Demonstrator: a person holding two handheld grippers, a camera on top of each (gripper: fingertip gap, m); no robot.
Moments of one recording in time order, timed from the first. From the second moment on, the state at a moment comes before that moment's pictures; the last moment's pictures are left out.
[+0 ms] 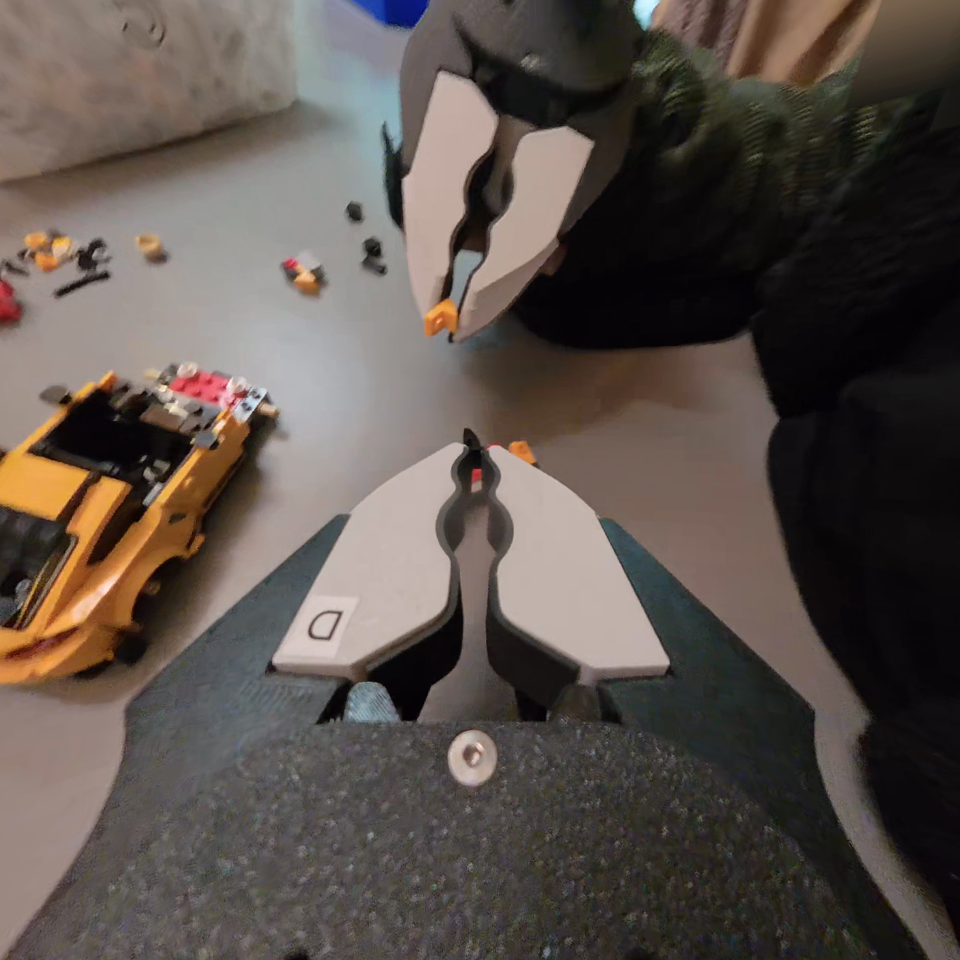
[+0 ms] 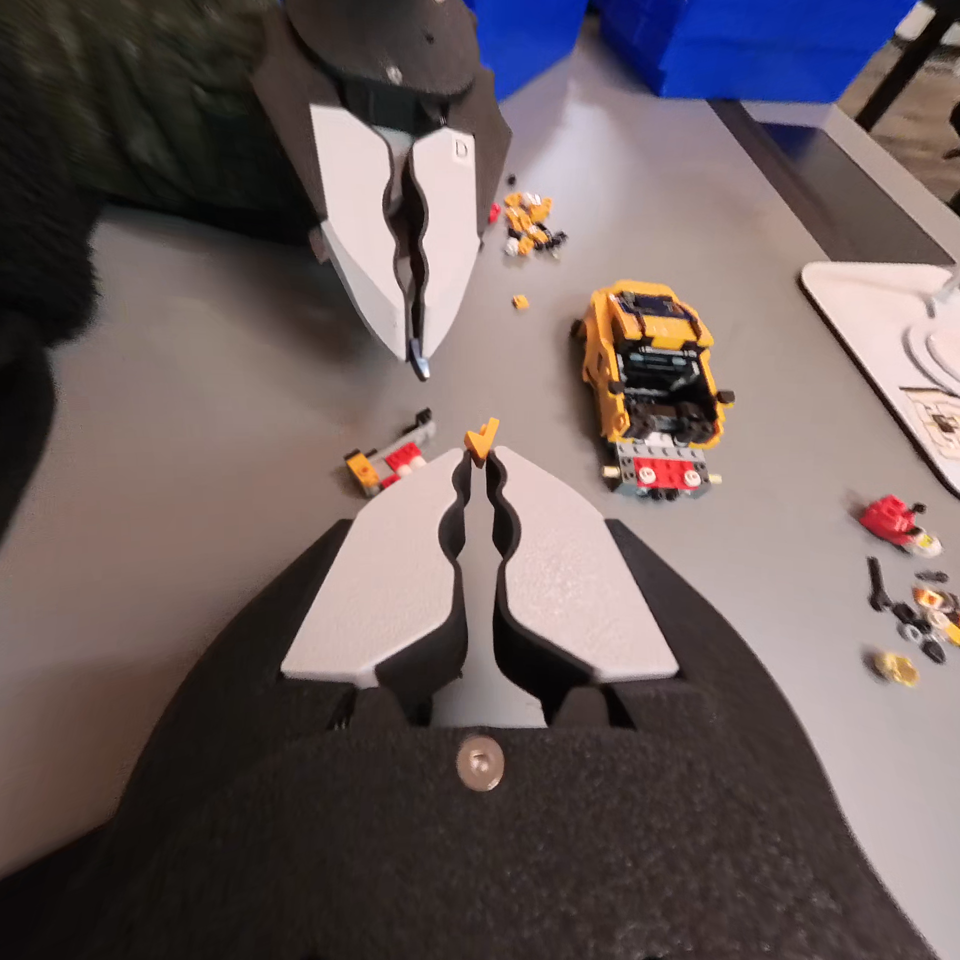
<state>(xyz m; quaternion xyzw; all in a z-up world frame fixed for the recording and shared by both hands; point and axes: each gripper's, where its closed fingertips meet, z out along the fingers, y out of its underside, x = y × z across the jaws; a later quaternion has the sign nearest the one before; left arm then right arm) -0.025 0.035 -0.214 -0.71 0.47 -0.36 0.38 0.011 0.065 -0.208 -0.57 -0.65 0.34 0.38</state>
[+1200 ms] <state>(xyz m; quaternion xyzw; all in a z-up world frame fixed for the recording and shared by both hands) -0.006 0.070 -0.249 -0.75 0.49 -0.26 0.36 0.018 0.077 -0.250 -0.61 -0.68 0.23 0.34</state>
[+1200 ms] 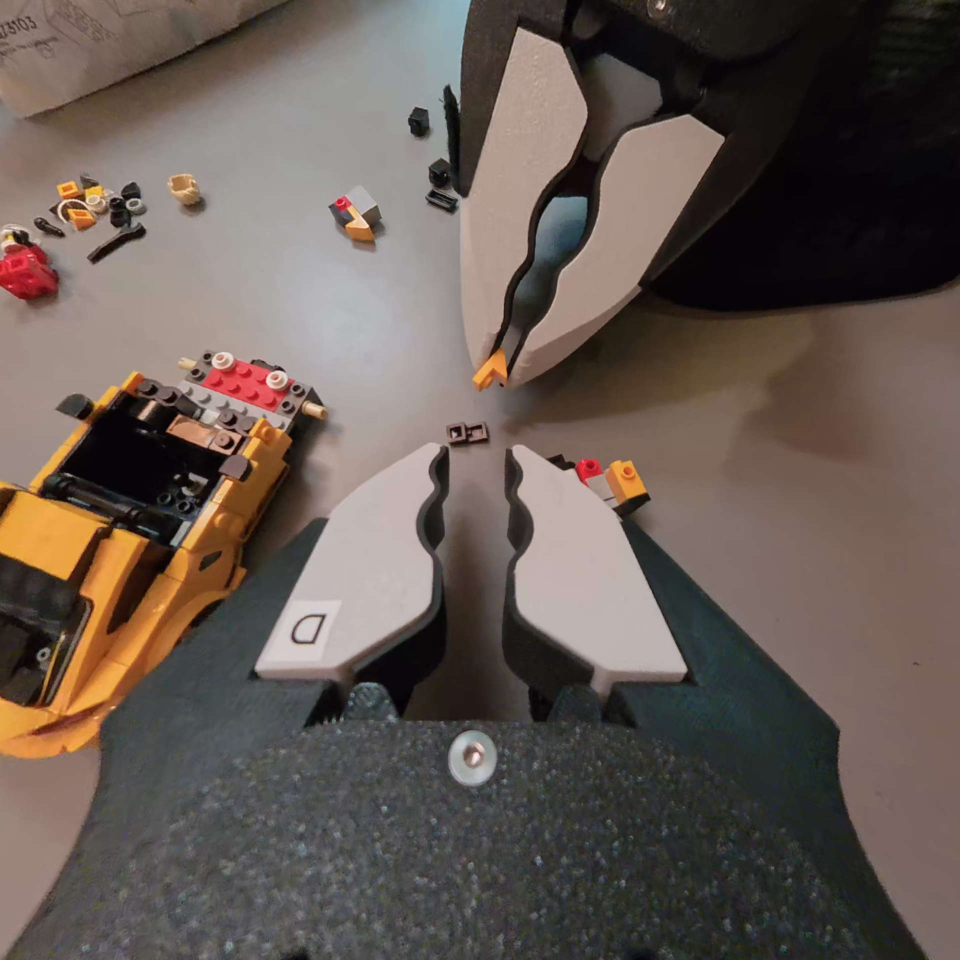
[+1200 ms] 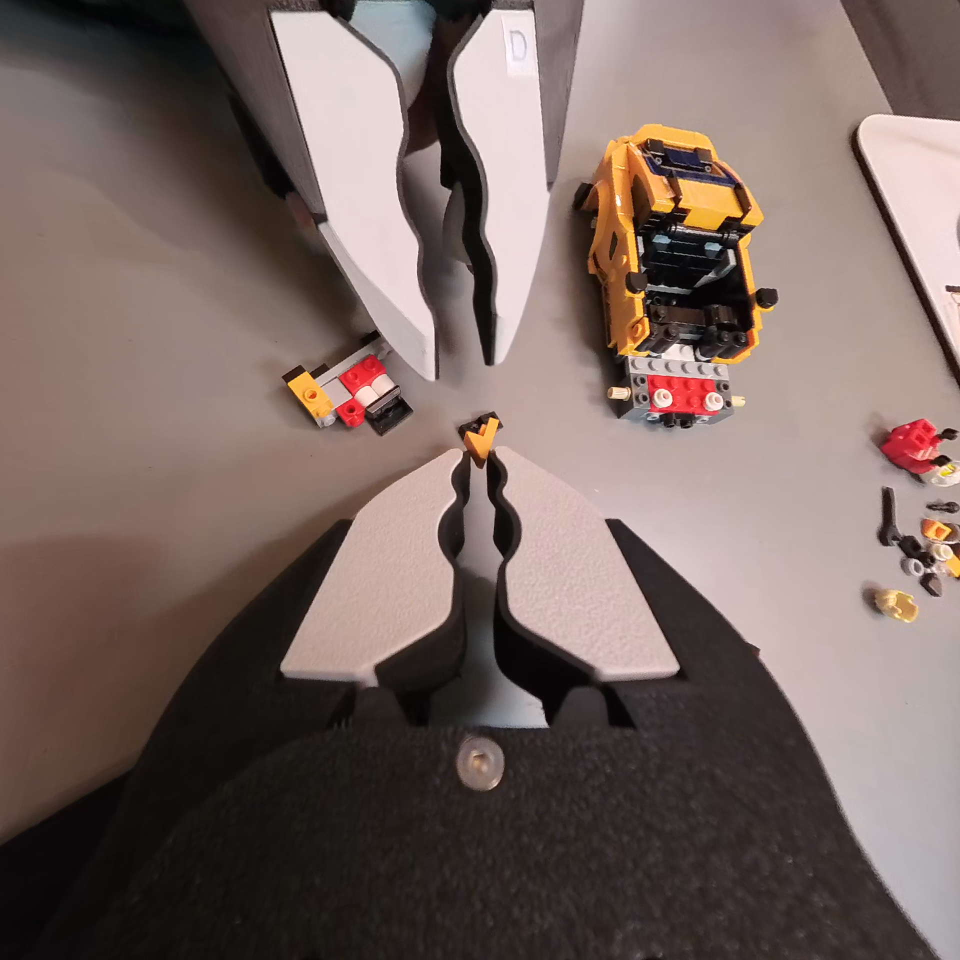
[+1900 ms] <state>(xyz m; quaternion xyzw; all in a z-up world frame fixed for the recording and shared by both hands) -0.022 0.081 -0.254 -0.80 0.47 -0.19 0.32 0.019 0.085 -0.239 -0.62 -0.66 0.24 0.36</state>
